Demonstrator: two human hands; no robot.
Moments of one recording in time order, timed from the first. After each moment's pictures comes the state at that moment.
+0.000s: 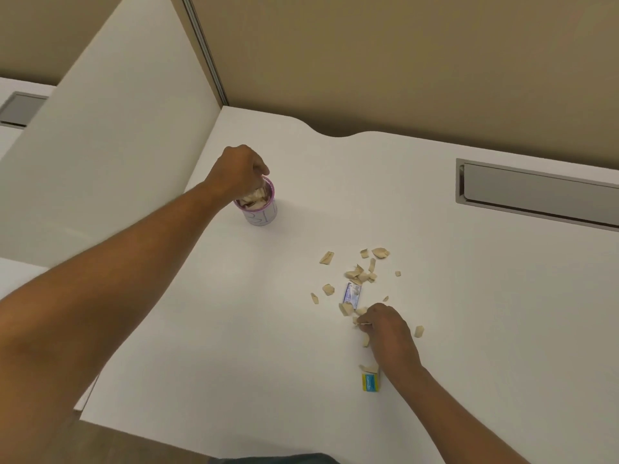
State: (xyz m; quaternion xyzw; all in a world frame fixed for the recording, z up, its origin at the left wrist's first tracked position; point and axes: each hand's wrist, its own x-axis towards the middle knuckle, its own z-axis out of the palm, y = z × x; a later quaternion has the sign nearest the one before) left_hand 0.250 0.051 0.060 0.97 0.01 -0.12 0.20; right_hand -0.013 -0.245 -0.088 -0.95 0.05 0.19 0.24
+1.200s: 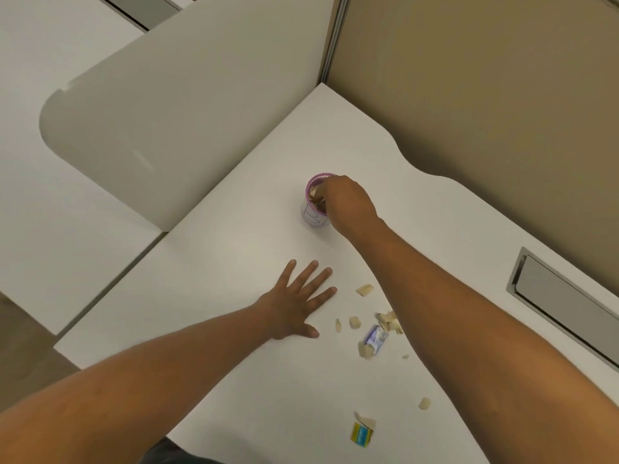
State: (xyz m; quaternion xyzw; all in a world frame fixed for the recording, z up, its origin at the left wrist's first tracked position) left_hand 0.061 0.045 -0.114 0.94 -0.25 -0.25 0.02; right_hand 0.255 -0.031 0.006 -0.95 -0.25 0.19 0.07
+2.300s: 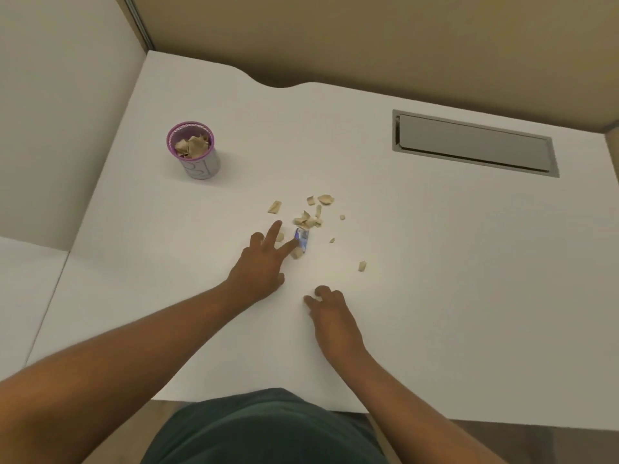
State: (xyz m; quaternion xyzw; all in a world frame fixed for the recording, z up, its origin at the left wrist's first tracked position) left_hand 0.012 -0.054 -0.061 0.95 -0.23 -0.21 0.07; right_hand -0.114 -0.226 -0.063 -0.96 0.00 0.23 0.17
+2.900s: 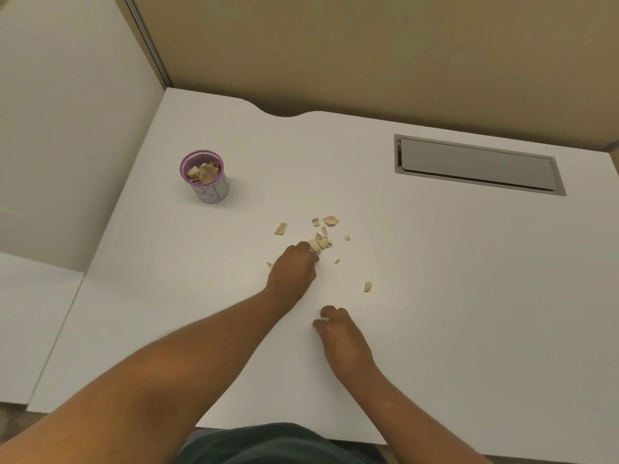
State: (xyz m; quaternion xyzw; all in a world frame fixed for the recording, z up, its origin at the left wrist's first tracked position) left_hand 0.037 -0.116 -0.067 0.96 -0.19 -0.14 0.15; right_hand -0.110 -0.238 -0.076 -0.96 0.00 0.21 0.21
